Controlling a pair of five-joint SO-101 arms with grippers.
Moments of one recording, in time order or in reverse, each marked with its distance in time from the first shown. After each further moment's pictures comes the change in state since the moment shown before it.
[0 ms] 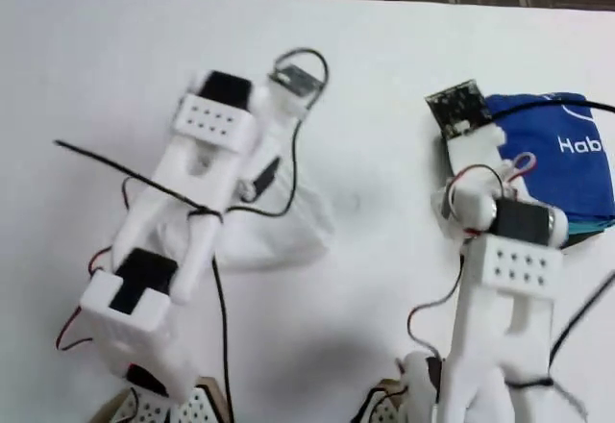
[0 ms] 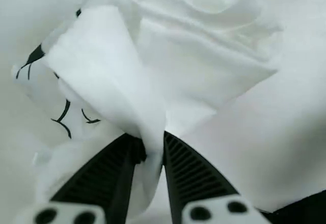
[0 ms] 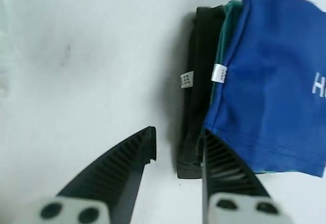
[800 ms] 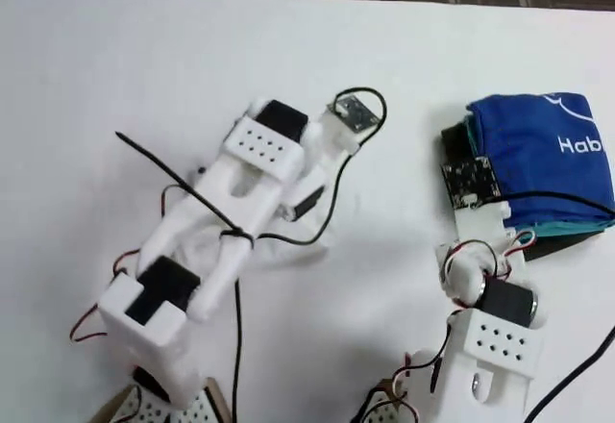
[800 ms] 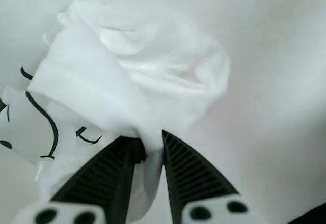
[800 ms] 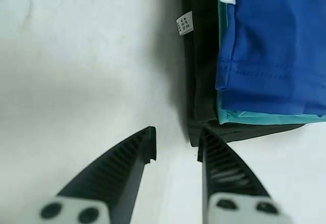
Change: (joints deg) left arm 9.8 -0.1 3.9 -7.2 0.0; right arm 7.3 -21.5 31.8 -11.3 0.0
